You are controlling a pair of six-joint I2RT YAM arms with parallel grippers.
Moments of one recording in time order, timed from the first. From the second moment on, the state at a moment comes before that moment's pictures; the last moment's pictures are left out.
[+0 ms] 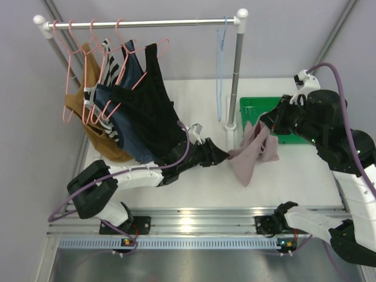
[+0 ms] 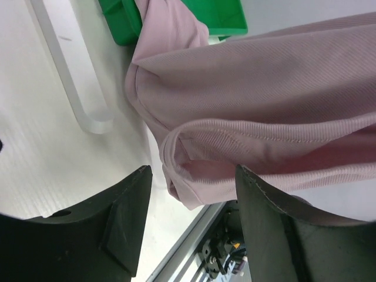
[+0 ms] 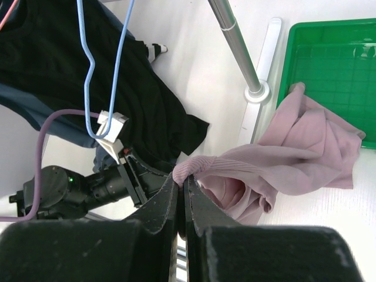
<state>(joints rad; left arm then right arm) -0.96 1.48 0.71 0.54 0.01 -0.99 0.50 1.02 1.67 -1.06 0.06 0.45</state>
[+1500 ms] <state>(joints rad) -0.95 1.12 1.53 -0.28 0.01 -0.42 0.50 1.07 2.03 -1.00 -0.03 0.28</state>
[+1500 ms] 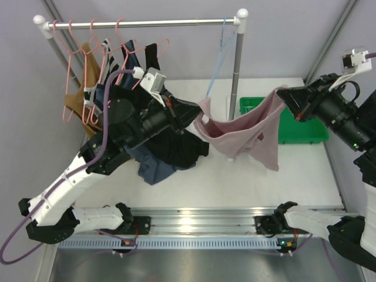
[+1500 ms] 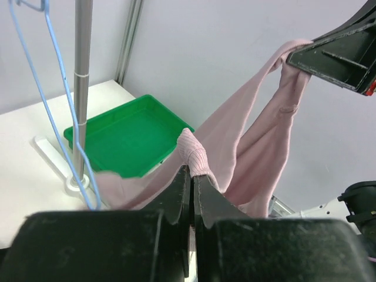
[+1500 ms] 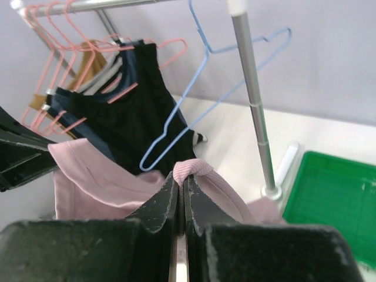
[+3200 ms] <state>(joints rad) -0.95 0.95 0.64 -0.29 -0.18 -0.74 0.70 1.16 0.97 -0.74 0.09 0.59</state>
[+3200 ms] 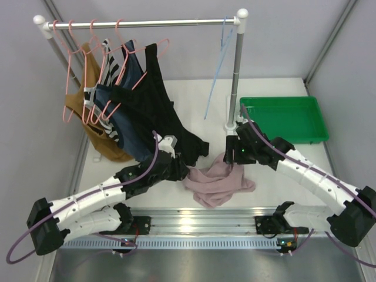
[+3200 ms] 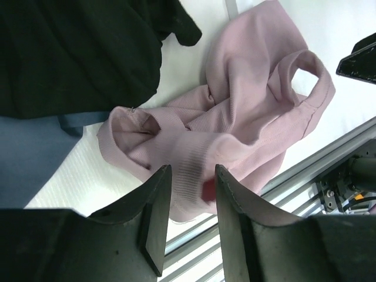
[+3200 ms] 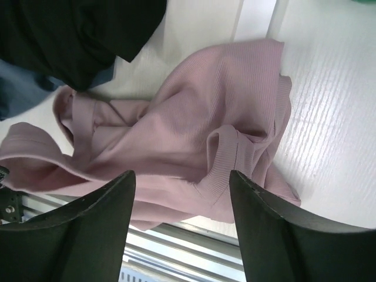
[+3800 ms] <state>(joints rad) -0.95 0.84 0.96 -0.46 -0.25 -0.64 0.70 1.00 0.97 -0.77 0.16 0.61</state>
